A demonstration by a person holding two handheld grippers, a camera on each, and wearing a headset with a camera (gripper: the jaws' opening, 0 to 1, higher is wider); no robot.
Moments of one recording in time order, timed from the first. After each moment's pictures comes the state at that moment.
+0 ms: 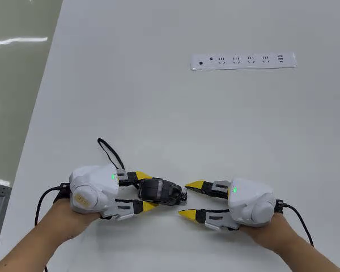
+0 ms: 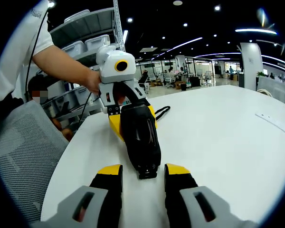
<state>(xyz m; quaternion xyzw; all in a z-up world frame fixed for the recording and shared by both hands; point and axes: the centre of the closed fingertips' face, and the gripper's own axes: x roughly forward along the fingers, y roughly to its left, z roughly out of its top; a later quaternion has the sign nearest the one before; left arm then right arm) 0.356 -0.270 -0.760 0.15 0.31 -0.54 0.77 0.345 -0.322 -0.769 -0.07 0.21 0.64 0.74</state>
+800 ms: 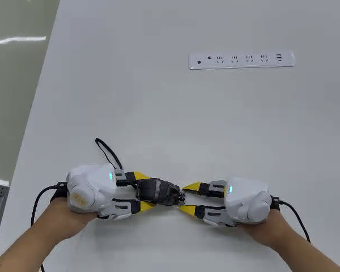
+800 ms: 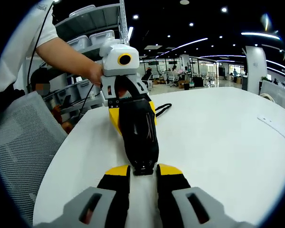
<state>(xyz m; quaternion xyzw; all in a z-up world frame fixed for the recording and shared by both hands) 0.356 -0.270 -0.761 0.16 0.31 -0.54 0.76 0.348 -0.324 -0.777 -0.10 0.20 0.65 0.73</state>
